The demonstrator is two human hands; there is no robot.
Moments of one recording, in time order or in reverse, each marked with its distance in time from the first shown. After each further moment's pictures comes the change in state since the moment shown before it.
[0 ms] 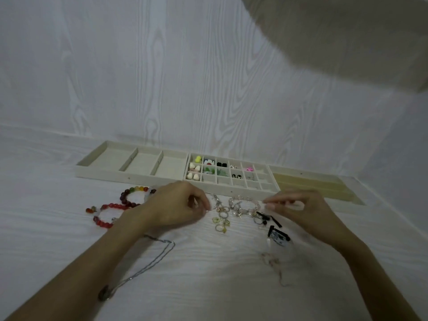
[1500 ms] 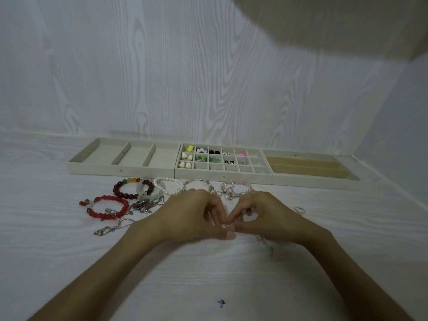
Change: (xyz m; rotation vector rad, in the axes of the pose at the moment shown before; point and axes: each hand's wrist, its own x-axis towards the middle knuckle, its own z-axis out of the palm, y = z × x) left_hand -0.024 0.056 0.026 -0.069 -0.143 0.019; right_hand -0.010 -0.005 0.050 -0.092 -0.318 -0.061
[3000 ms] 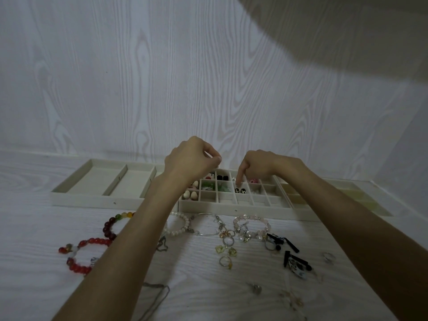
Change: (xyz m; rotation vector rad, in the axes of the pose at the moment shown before) left_hand 0.112 -0.032 -0.087 -0.033 0.470 -0.225; right_hand 0.172 0.013 -0.086 -0.550 -0.200 0.396
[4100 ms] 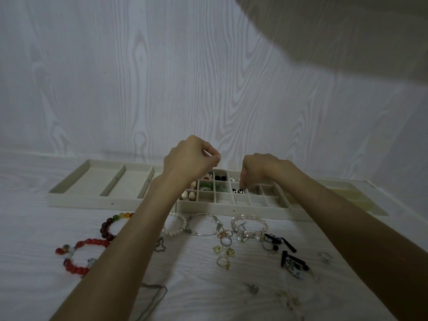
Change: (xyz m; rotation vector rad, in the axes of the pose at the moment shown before) left_hand -0.002 0.003 0.002 -0.004 0.026 0.010; right_hand 0.010 0.005 0.010 -0.175 0.041 0.106
